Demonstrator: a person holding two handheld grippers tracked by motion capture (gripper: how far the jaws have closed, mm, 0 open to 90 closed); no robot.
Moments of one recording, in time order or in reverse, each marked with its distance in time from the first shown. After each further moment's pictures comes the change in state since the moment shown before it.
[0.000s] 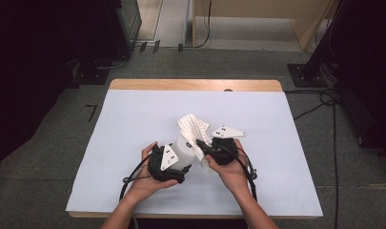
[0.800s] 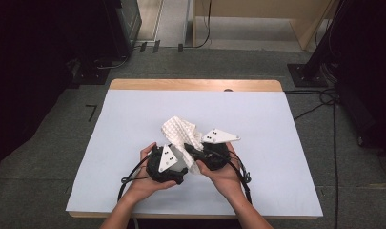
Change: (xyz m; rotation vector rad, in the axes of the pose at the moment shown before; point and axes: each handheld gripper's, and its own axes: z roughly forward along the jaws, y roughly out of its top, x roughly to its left) left arm 0.000 -0.003 -0.002 -0.020 -0.010 0.018; right arm 0.033 0.010 -0.006 -0.053 0.107 -0.055
